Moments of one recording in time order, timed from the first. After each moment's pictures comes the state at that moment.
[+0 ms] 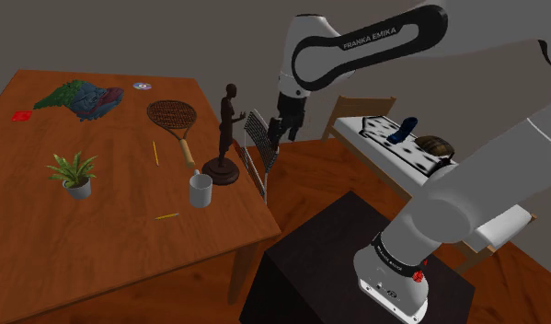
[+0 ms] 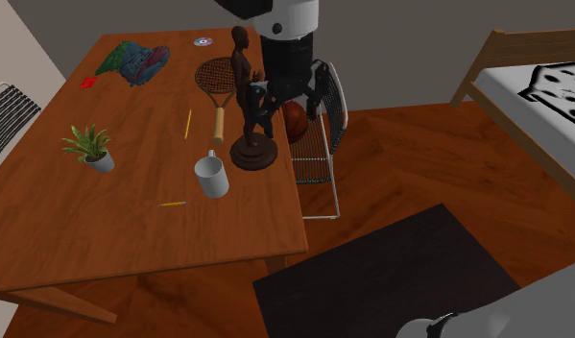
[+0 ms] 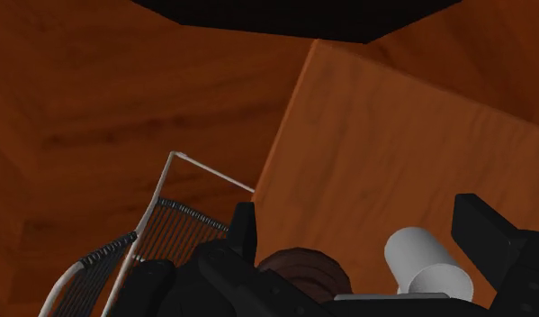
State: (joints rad) arm 0.04 -0.25 0.18 -2.43 0.06 2.09 0.01
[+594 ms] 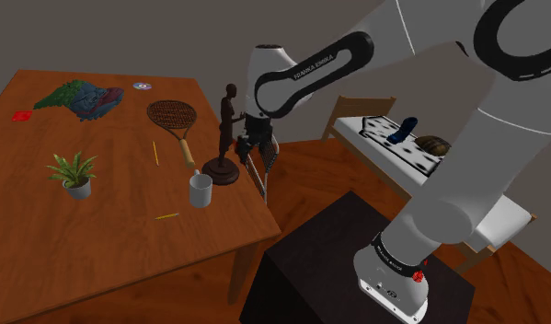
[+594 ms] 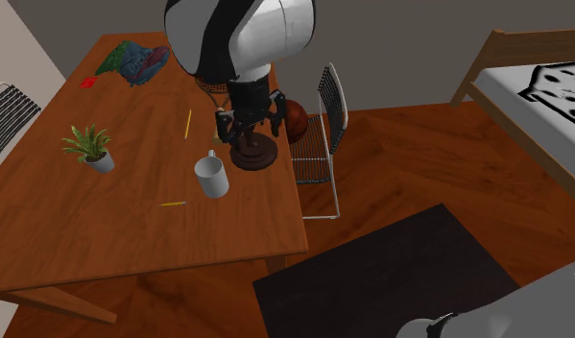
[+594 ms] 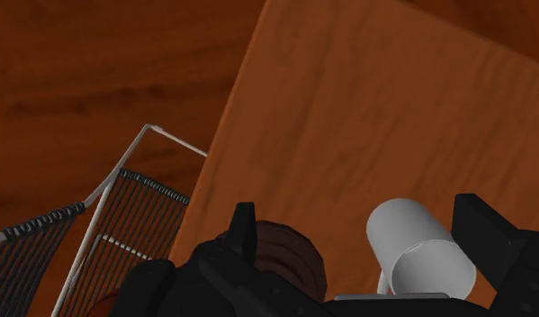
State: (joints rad) arm 0.07 0.09 0.23 -2.29 -0.02 2.31 0.10
